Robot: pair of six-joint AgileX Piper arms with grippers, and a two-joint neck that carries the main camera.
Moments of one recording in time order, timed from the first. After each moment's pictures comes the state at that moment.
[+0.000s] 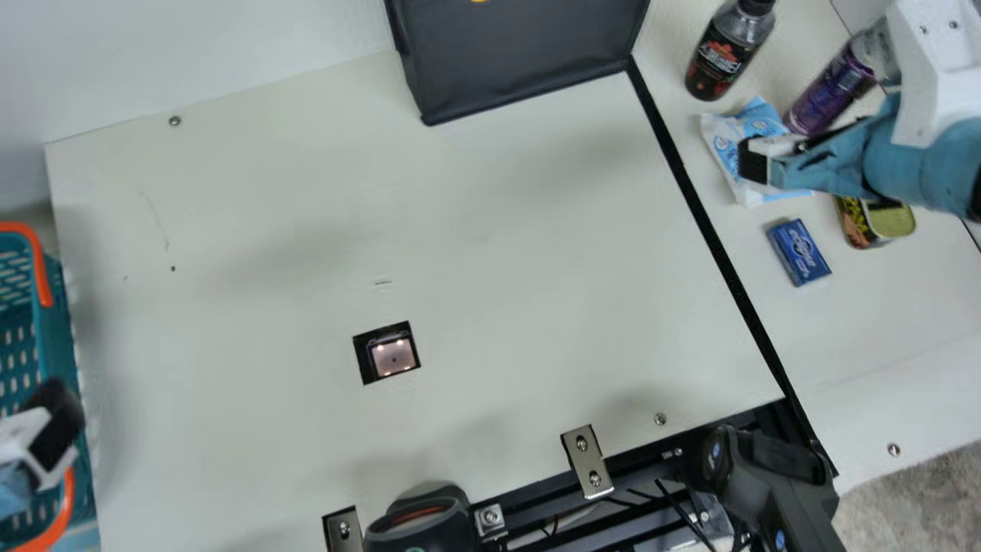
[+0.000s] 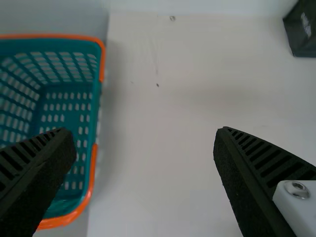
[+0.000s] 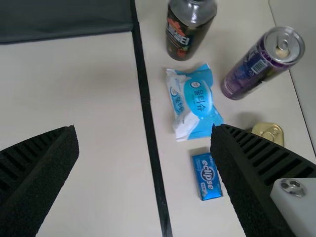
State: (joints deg) left arm -2.2 44.7 -65.8 -2.5 69.0 -0.4; right arm -33.0 58.9 -67.2 15.4 66.3 -24.2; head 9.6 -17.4
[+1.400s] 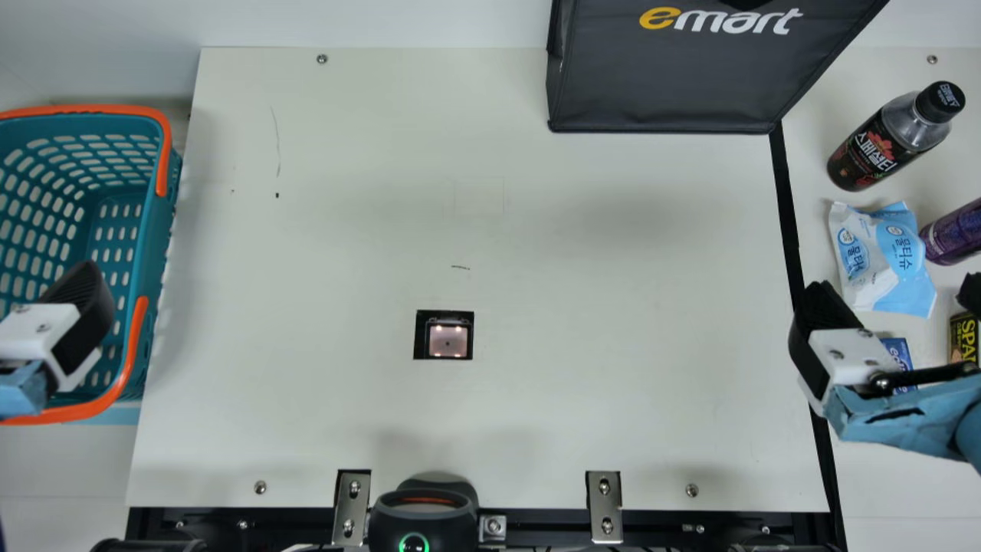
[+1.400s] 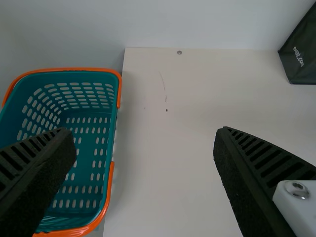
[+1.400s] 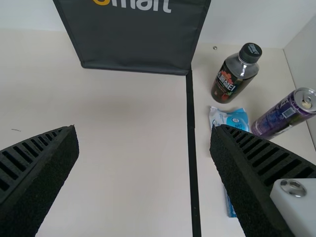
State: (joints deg) left arm -1.7 43.3 -68.9 -1.5 69.7 0.0; right arm 0.7 42.3 -69.8 -0.9 69.7 0.0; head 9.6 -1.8
